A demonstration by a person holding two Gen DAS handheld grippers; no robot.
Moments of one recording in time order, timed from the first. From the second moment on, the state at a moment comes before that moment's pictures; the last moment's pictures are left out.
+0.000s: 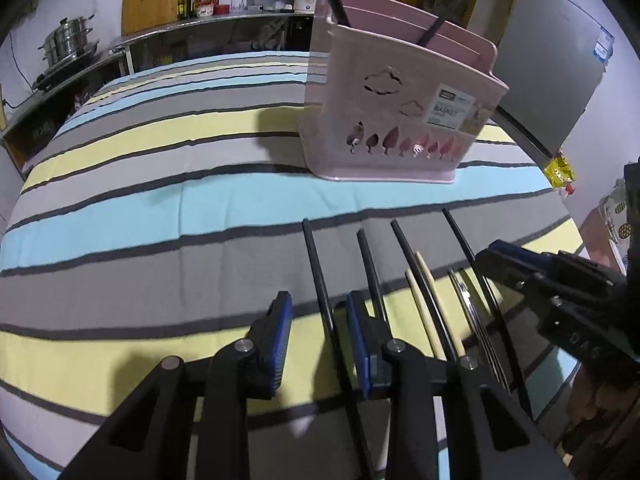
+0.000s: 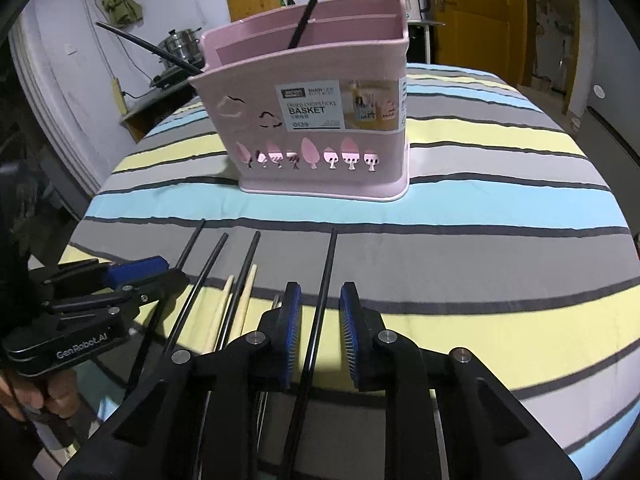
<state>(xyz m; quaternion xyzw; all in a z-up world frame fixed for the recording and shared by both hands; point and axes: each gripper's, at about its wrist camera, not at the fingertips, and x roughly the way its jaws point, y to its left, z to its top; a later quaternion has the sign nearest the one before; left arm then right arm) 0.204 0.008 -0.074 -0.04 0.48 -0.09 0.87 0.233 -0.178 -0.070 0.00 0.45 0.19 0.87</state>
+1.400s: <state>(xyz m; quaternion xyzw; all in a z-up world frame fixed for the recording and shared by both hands) 0.221 0.013 0.026 -0.03 0.41 -0.12 0.90 0.249 -0.175 0.027 0.01 0.37 0.21 0.91</state>
